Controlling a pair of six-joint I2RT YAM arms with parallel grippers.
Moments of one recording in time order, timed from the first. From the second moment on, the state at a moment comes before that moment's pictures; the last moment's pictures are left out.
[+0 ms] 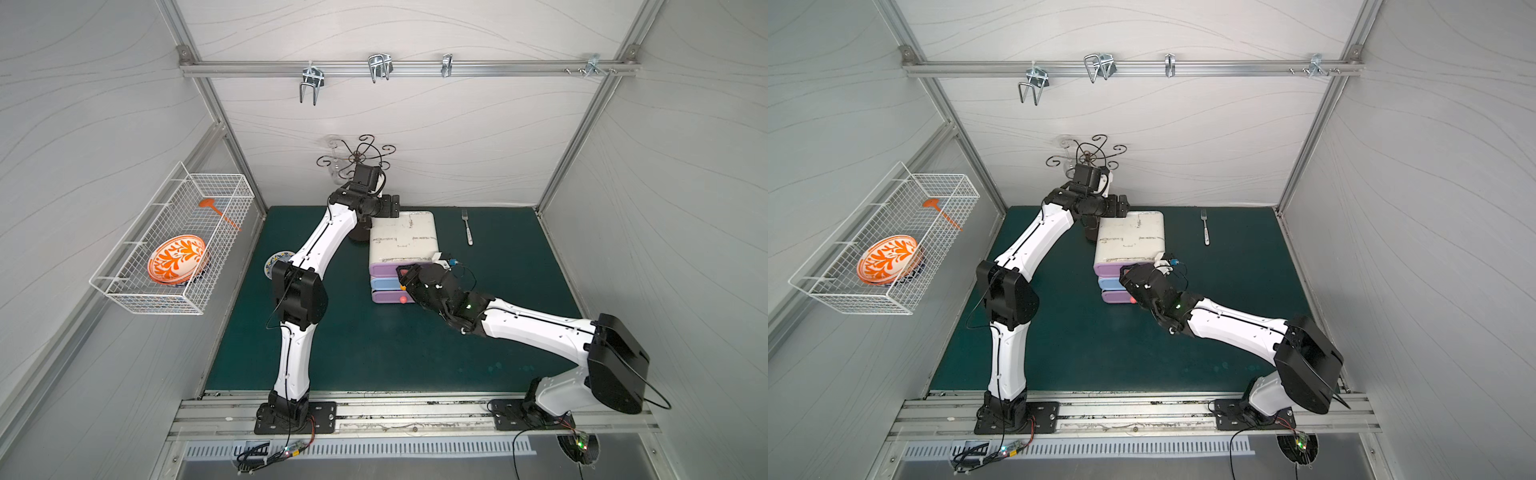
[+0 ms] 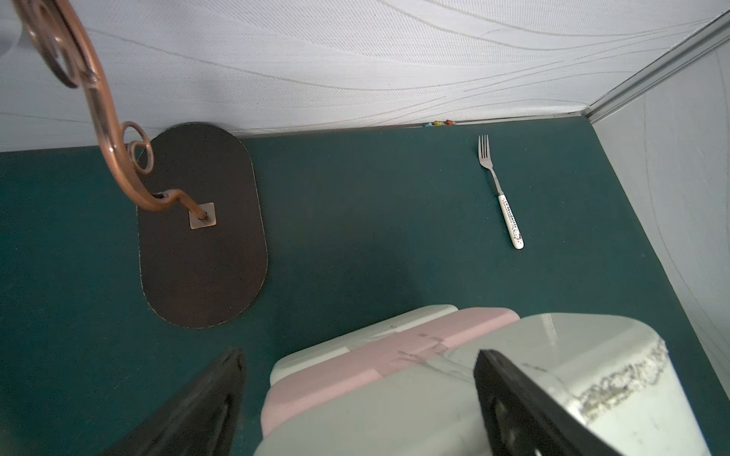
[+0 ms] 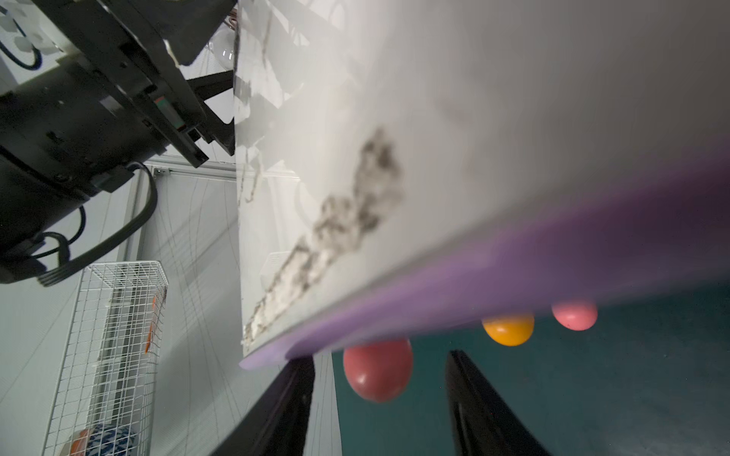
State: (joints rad) left arm -0.36 2.15 2.18 -0.80 0.10 -0.24; right arm 1.00 1.46 0.96 0.04 0.30 1.40
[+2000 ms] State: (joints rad) left arm -0.36 2.12 2.12 -0.75 0.11 -0.24; right arm 1.30 1.28 0.84 -0.15 0.58 1.52
